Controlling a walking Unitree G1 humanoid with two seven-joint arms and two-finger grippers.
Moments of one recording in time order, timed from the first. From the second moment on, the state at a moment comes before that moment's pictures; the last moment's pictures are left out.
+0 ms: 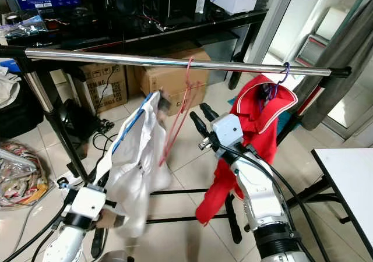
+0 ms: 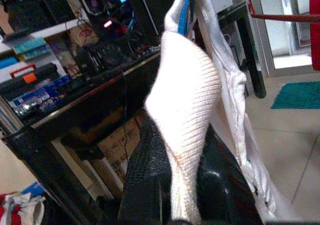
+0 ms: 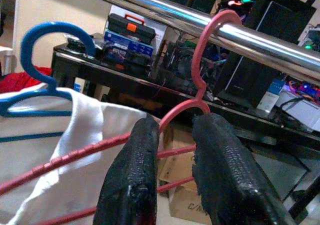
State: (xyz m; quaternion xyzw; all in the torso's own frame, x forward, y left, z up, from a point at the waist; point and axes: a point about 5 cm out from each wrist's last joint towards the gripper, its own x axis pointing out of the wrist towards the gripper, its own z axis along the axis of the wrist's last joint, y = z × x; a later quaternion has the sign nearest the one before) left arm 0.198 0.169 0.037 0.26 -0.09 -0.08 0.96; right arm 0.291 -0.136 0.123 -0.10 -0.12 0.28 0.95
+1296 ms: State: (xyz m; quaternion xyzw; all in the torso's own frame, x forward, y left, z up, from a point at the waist) left arm 0.157 0.173 0.026 0.37 -0.13 -0.25 0.89; right arm 0.290 -0.162 0.109 -0.34 -0.15 0.36 0.86
